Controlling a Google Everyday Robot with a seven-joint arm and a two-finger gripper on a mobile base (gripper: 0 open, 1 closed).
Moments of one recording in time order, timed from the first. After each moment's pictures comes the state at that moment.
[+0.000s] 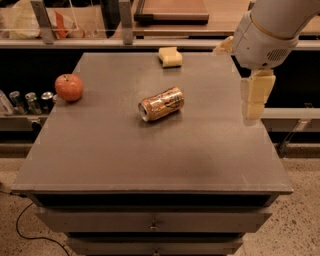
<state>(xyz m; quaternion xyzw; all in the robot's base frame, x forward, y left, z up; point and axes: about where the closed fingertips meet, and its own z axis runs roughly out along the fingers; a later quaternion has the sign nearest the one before) 0.513 -0.169 0.958 -0.76 0.63 -0.04 0.15</state>
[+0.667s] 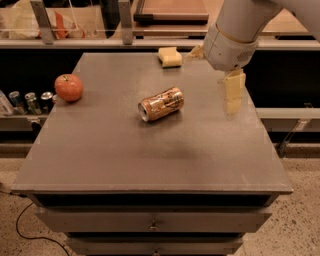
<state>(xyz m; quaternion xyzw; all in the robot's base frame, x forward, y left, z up) 0.549 -0.131 0.931 -0.83 0.54 -0.03 0.13</state>
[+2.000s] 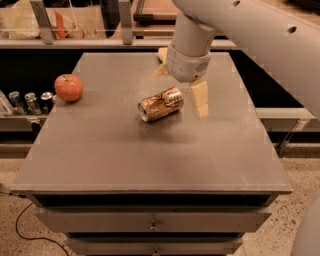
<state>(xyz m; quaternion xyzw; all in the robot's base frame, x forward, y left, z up) 0.582 -0.069 0.877 -0.88 0.46 -0.01 0.08</state>
